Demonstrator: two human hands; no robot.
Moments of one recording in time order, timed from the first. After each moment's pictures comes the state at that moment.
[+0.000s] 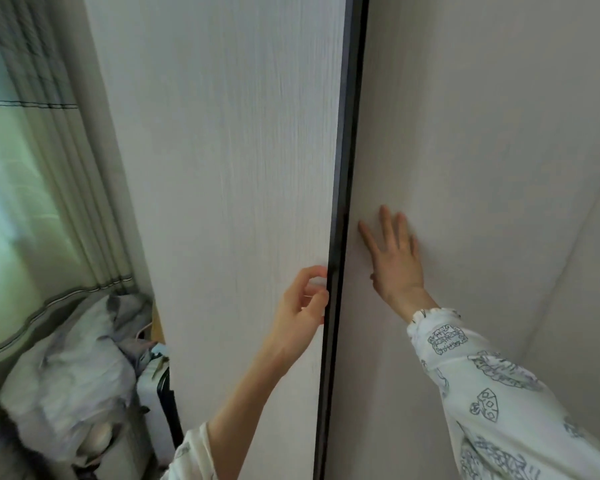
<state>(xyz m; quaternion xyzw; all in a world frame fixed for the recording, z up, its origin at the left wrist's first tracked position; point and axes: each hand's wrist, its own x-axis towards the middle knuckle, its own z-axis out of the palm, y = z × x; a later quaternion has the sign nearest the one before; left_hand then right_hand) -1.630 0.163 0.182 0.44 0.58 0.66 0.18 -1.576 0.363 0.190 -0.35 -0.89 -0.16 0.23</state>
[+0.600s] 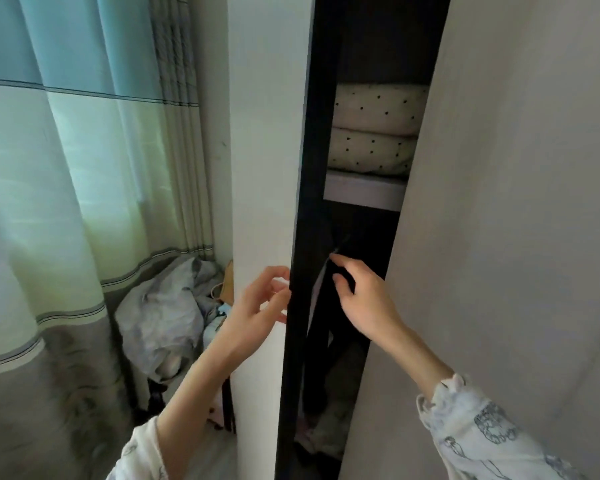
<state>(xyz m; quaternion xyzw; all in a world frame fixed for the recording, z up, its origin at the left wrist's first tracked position) -1.603 0.036 0.170 0.40 0.65 0.65 0.02 -1.542 0.208 0.186 -0.07 -0.89 0.32 0.31</state>
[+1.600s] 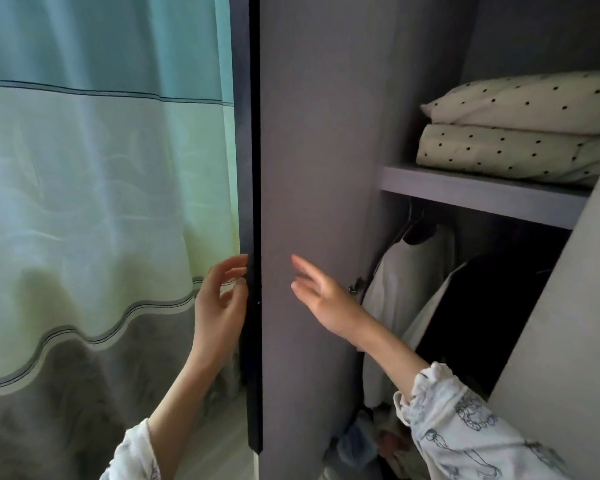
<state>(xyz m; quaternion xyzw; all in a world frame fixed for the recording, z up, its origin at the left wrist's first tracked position) -1.609 -0.131 0.153 0.14 0.67 0.67 -0.29 -1.615 0.032 0.177 0.17 -0.83 0.53 0.01</state>
